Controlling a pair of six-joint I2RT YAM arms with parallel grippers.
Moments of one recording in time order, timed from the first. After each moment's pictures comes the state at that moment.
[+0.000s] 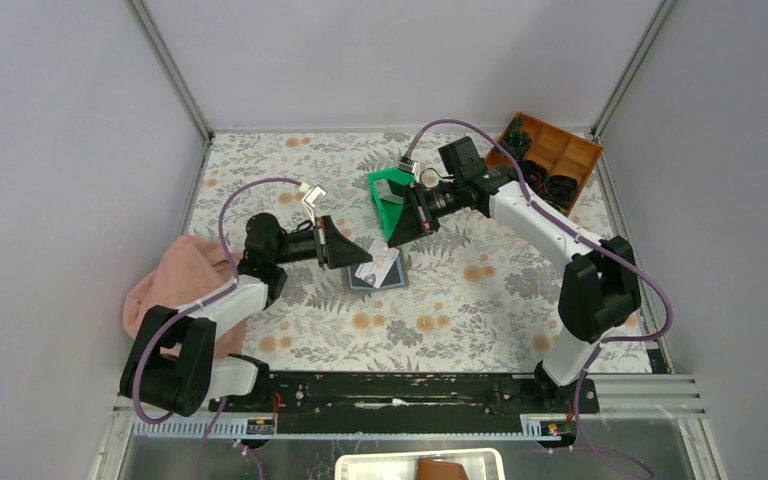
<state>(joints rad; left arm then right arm) -0.26 1.29 0.49 0.86 1.12 -0.97 0.51 1.72 1.44 -0.62 -1.07 0.33</state>
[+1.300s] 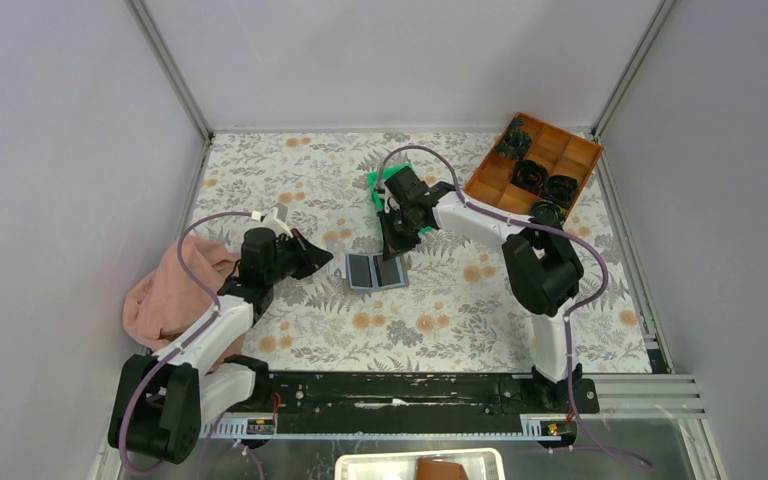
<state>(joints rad) -0.20 1.05 0.41 0.16 0.36 -0.71 0.69 2.01 1.54 -0.63 -0.32 0.37</state>
